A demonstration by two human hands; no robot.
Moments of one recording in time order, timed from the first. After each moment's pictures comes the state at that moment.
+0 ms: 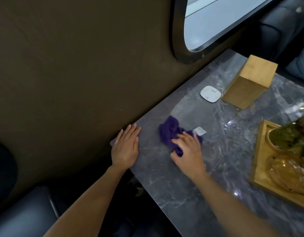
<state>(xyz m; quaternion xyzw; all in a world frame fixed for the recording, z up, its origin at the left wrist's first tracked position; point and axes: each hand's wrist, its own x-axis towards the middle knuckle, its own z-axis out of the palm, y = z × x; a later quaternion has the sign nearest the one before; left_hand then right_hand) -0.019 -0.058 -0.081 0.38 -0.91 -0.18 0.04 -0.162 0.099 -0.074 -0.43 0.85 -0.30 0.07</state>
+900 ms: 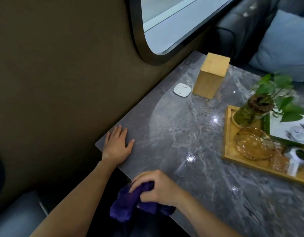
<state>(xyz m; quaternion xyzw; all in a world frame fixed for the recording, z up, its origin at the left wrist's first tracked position) -0.033 -0.040 -0.056 0.36 -0.92 -0.17 -0.09 -0.075 0.156 -0.010 -0.45 0.61 -0.44 0.48</state>
